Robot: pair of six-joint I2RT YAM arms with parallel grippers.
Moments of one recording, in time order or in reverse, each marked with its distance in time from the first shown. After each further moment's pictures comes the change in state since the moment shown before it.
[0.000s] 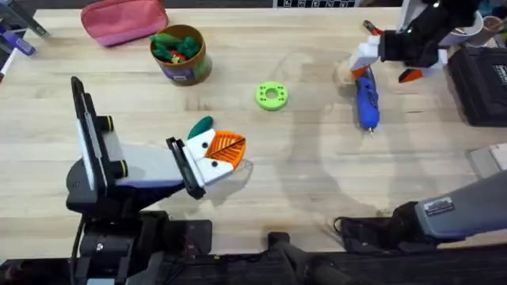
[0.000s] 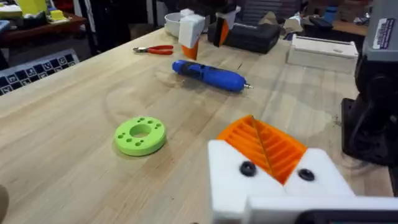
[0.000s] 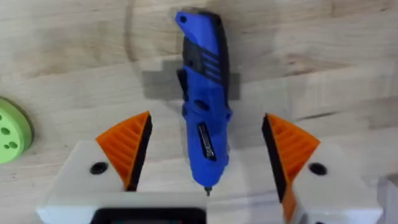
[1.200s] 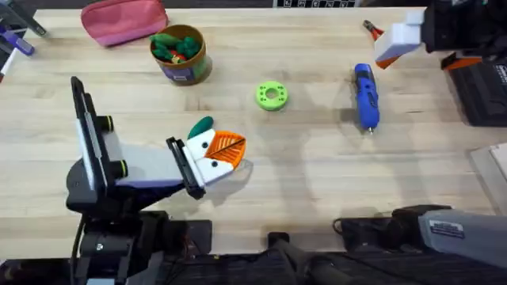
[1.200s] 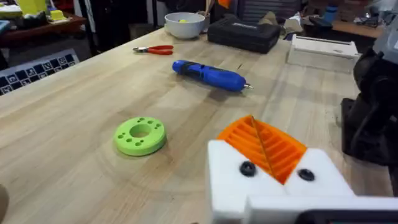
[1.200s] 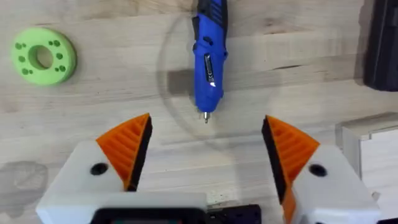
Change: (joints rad) left arm 0.000 0.000 0.000 0.000 0.000 0.000; right arm 0.130 -0.349 0.111 -0.323 0.072 0.036
